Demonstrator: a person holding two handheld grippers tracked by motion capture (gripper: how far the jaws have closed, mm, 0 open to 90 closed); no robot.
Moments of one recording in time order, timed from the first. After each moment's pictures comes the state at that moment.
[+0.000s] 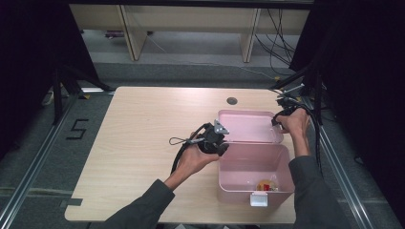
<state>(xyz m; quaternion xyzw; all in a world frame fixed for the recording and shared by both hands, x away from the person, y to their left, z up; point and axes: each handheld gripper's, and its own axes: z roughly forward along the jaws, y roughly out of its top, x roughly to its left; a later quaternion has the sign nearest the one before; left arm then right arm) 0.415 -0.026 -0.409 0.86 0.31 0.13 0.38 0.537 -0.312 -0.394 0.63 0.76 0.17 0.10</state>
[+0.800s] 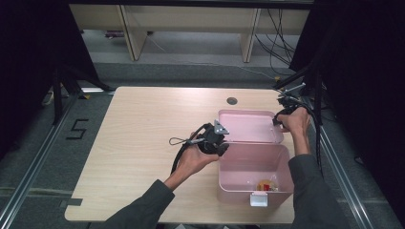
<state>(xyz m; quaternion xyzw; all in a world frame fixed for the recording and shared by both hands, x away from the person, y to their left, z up) 0.415 -0.025 -0.410 0.86 0.30 0.13 0.38 0.539 -0.314 -0.391 0.64 0.74 0.16 0.10</state>
